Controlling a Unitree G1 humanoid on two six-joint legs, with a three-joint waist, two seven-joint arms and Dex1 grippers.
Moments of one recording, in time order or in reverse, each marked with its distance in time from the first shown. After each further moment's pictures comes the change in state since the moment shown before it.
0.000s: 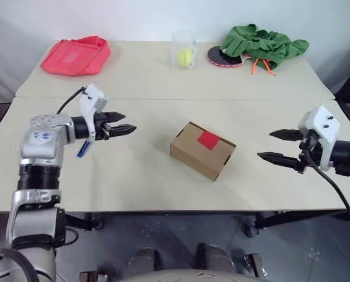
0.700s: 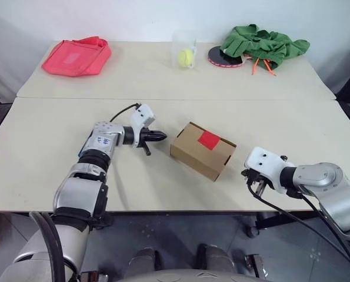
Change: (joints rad) left arm -0.337 -0.315 -0.171 0.878 0.224 -0.670 -0.036; right arm 0.056 0.011 0.422 -0.233 -0.320 0.138 -0.263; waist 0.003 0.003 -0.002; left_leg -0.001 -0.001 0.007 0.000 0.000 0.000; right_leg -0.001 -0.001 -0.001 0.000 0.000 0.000
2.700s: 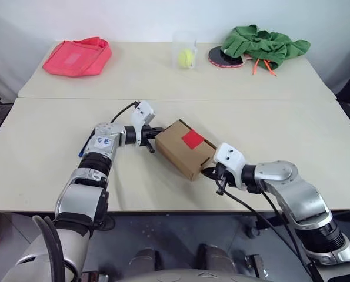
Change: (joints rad) left arm 0.056 -0.041 -0.004 -0.146 -0.075 0.101 0.044; right arm -0.137 0.388 0.070 0.082 -0.022 0.035 0.078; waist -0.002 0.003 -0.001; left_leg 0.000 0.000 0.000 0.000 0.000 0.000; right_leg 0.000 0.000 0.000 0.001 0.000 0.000
